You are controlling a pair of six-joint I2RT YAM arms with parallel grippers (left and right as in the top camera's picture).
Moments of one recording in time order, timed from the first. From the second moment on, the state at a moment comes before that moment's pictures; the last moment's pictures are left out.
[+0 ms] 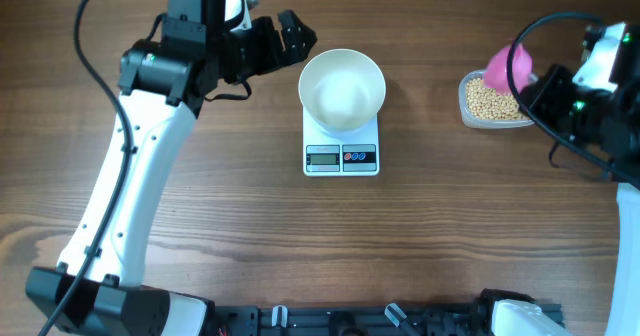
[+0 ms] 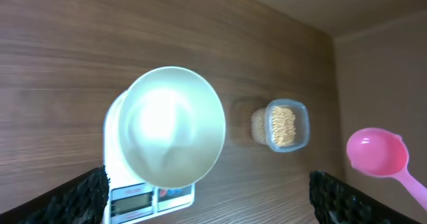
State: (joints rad) left arm -0.25 1.60 1.66 -0.87 0.41 -0.51; right arm -0.14 1.28 1.60 -1.28 -0.23 0.41
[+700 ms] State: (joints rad) left arm -0.44 1.59 1.55 -1.23 0.37 -0.34; right arm -0.14 1.28 1.60 -1.23 0.01 0.31
